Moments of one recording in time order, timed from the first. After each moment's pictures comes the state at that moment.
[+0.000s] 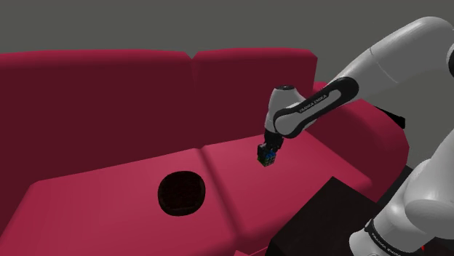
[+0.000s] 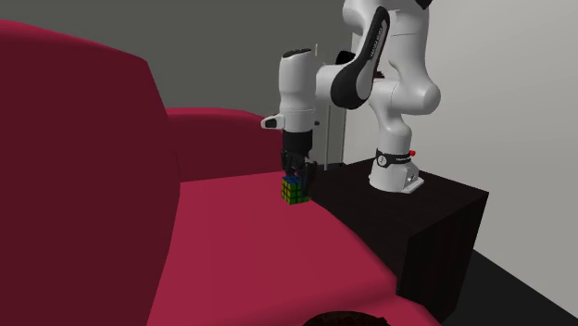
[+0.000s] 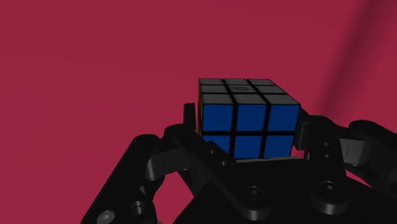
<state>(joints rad) 0.03 0.02 0.06 -2.48 0.02 2.50 0.14</state>
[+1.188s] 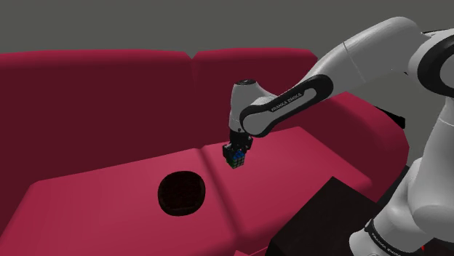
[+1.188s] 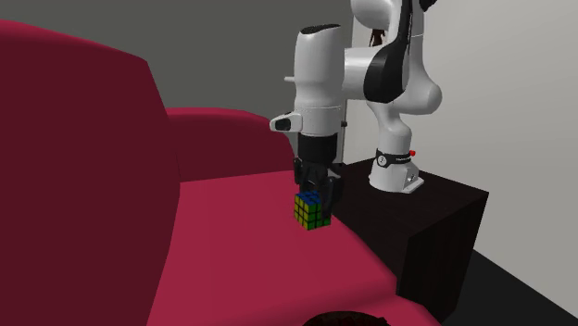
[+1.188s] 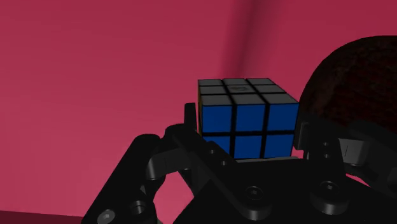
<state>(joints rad) 0.17 0.20 0.17 -2.16 -0.03 2.35 0.43</state>
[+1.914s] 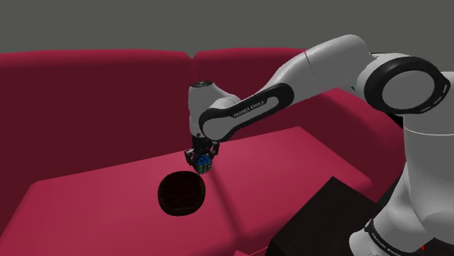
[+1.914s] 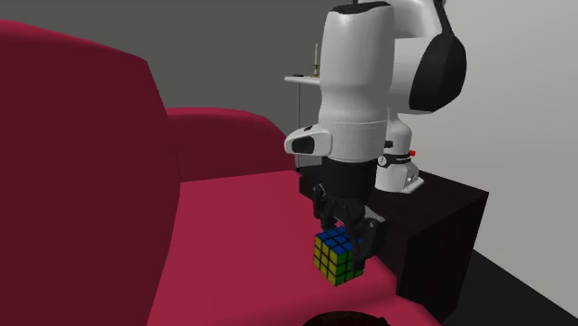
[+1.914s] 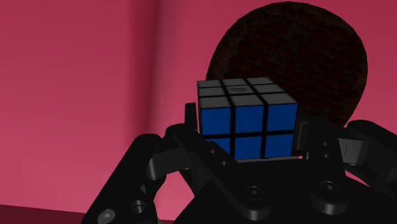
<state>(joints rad) 0.33 0.49 0.21 -1.72 -0.10 2.19 0.64</state>
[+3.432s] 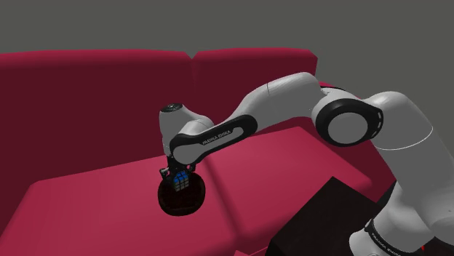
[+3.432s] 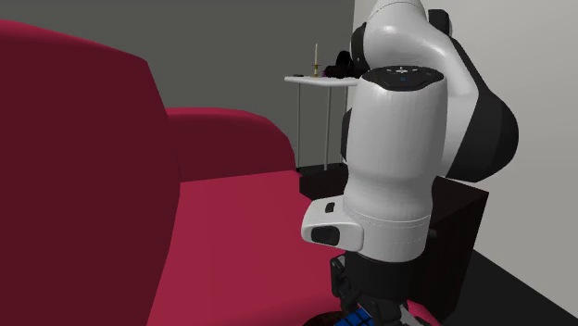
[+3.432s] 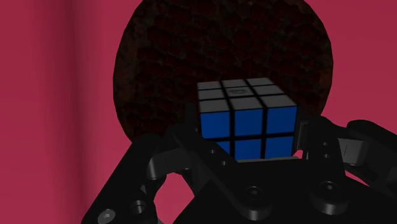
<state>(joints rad) 0.45 0.84 0.19 -1.32 -0.15 2.14 0.73</state>
